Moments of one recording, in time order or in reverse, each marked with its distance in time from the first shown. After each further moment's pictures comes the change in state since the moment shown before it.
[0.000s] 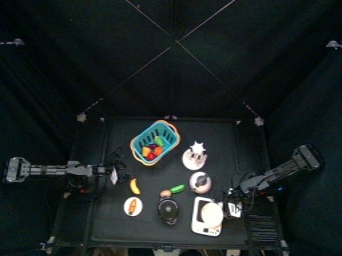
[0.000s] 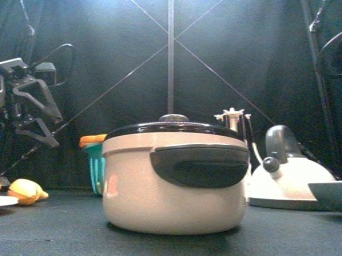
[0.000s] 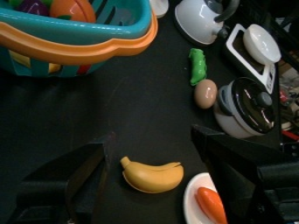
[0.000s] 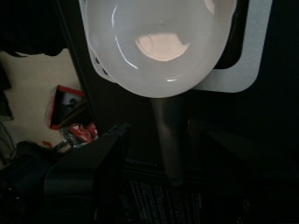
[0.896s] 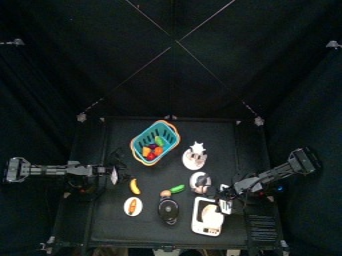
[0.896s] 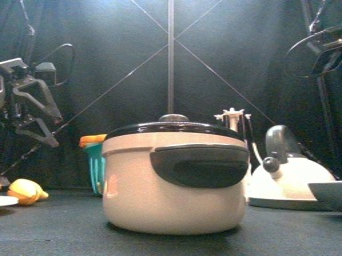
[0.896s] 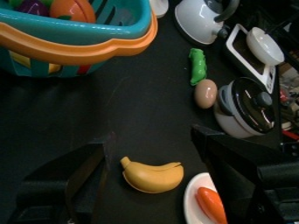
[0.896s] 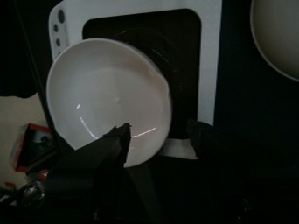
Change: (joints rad) left arm 0.002 0.000 0.002 0.000 0.000 0.002; right arm -0.083 0.133 -0.021 -0.146 -0.193 -0.003
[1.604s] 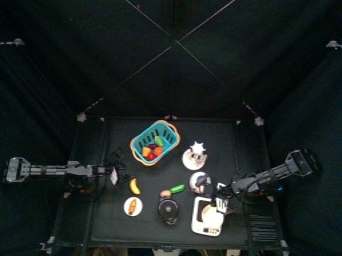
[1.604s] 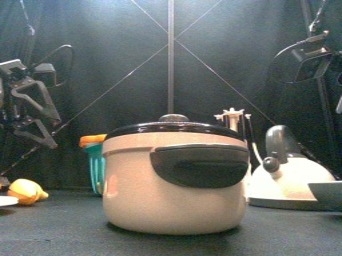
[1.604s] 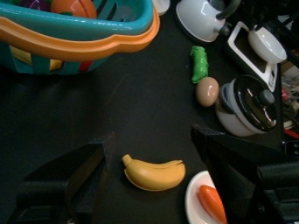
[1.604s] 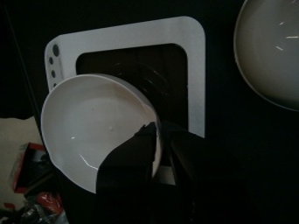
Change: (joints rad) left arm -0.002 0.000 0.006 0.000 0.002 0.002; right arm -0.054 0.032 -0.003 -0.002 -0.089 0.000
